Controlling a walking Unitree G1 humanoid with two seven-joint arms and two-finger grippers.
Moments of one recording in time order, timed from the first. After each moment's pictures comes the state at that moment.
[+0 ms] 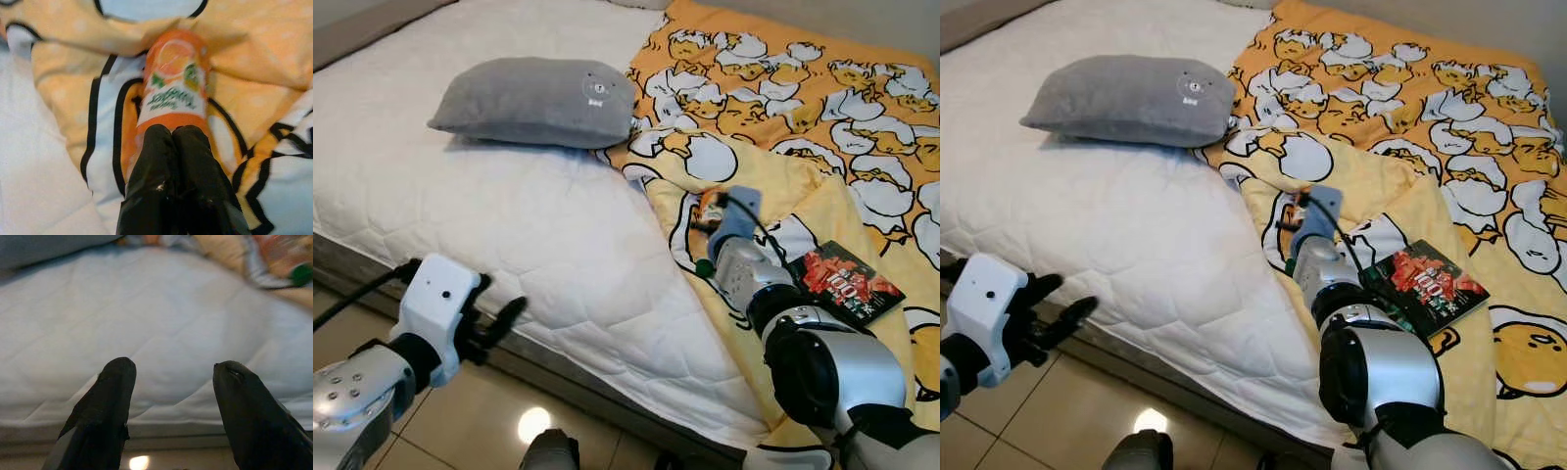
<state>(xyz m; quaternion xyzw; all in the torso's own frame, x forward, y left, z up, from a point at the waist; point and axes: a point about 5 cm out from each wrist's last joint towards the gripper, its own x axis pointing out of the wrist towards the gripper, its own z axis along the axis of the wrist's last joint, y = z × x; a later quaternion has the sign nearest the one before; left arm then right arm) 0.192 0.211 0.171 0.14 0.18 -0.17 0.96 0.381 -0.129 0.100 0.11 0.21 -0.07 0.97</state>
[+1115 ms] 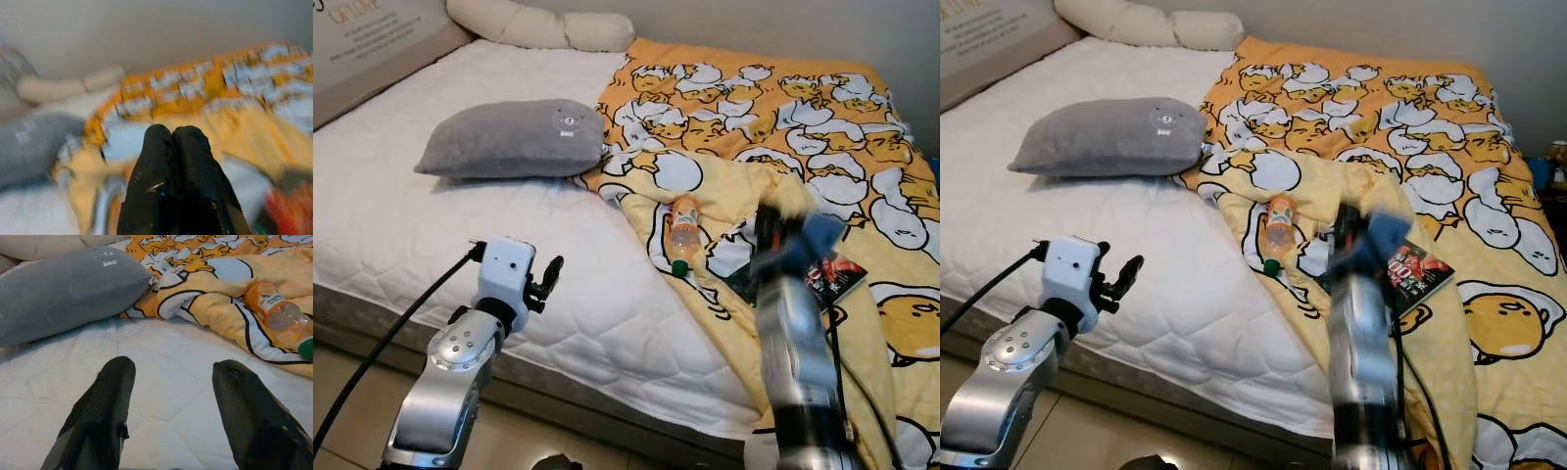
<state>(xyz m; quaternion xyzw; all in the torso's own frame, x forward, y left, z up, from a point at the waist) 0.261 0.171 0.122 0.11 0.08 -0.12 0.98 0.297 -0.160 0.114 0.15 -0.04 -0.05 0.99</state>
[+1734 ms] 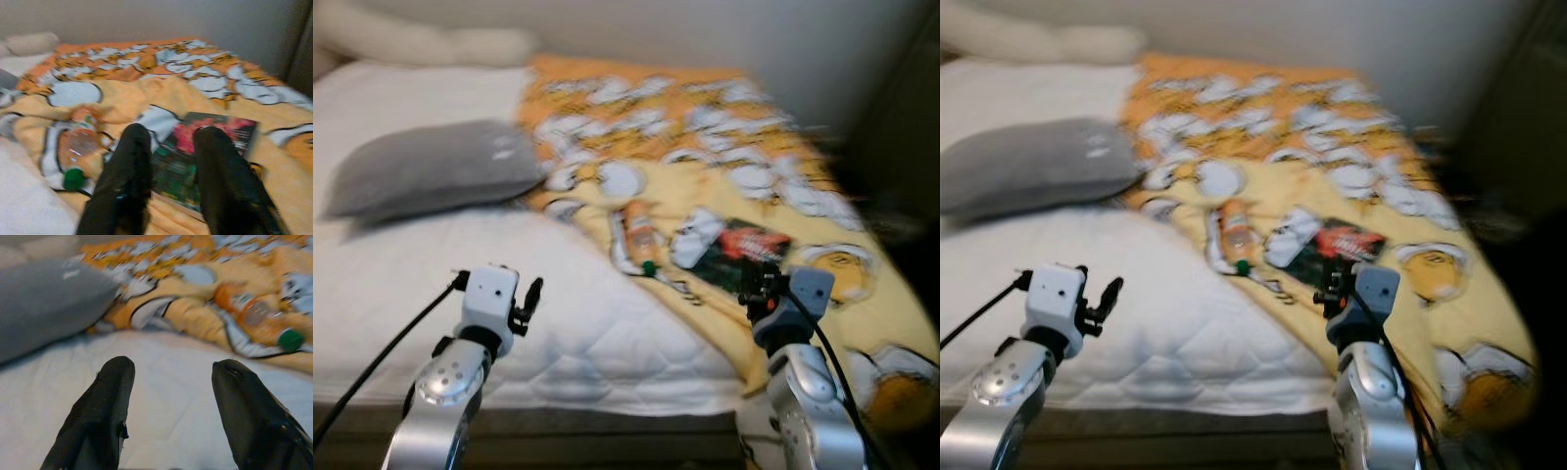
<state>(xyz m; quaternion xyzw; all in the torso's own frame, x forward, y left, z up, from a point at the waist) 0.240 0.186 0.103 0.12 0.10 -0.07 0.99 0.249 -0.162 0.090 0.06 0.05 -0.01 1.00</state>
